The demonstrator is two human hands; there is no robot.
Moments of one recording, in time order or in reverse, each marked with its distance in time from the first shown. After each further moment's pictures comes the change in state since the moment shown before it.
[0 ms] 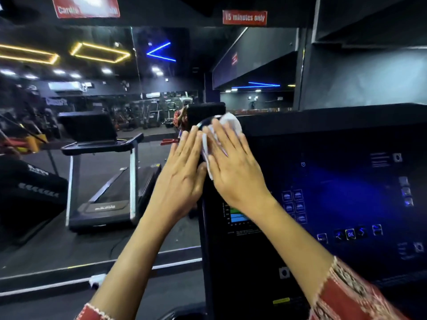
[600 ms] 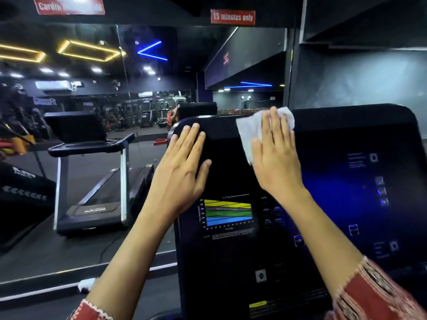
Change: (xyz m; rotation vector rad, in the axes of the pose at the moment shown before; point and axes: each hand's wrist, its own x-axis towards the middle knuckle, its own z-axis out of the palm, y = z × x) left_hand 0.024 0.032 0.015 0.139 0.034 0.088; right_hand -0.016 0.103 -0.029 -0.098 -0.002 0.366
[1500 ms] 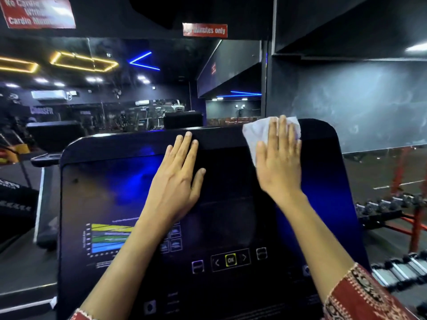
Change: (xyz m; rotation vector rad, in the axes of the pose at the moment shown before) left_hand 0.068 0.143 0.080 0.060 -0.022 -0.042; right_hand 0.025 0.185 -0.022 -0.027 0.032 0.124
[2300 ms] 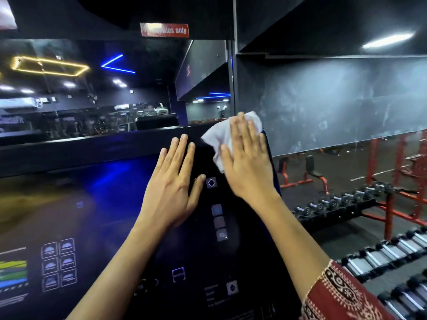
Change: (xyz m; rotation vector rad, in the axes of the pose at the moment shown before) left_hand 0.044 0.115 0.071 0.010 0.048 0.088; right_hand 0.018 0.099 -0.009 0.058 0.089 -0.112
